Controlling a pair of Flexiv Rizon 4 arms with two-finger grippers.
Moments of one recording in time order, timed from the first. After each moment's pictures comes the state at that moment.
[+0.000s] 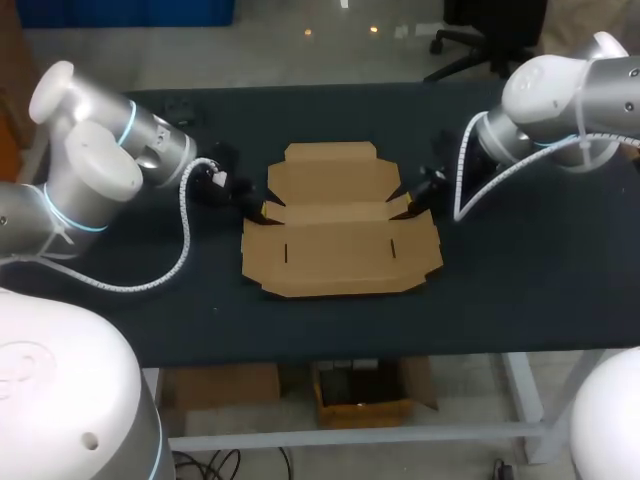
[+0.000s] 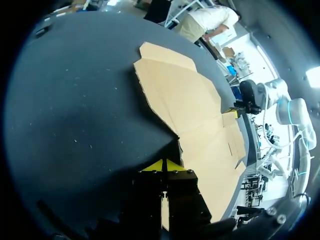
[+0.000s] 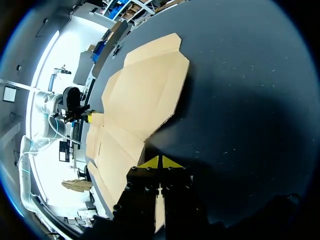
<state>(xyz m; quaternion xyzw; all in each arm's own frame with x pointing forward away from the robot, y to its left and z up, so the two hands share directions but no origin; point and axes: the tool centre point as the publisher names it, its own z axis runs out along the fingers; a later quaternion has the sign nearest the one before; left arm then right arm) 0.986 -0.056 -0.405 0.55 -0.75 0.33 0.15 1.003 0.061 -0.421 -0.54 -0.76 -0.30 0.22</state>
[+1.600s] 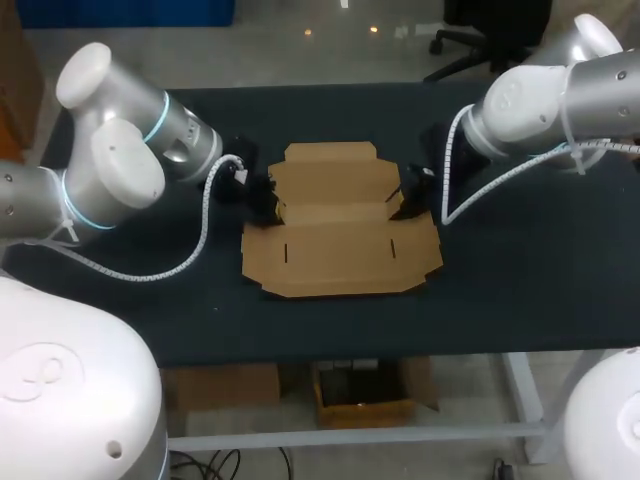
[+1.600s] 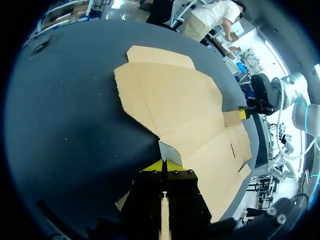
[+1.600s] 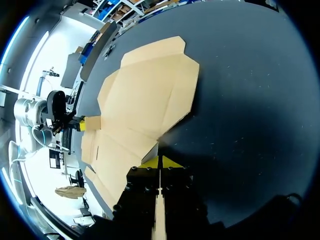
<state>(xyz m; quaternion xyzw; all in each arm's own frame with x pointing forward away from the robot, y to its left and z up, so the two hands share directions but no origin) 0.977 -0.076 -0.393 0.57 -0.76 0.29 0.10 0.994 0.072 -0.406 -0.57 -0.76 -0.27 0.17</state>
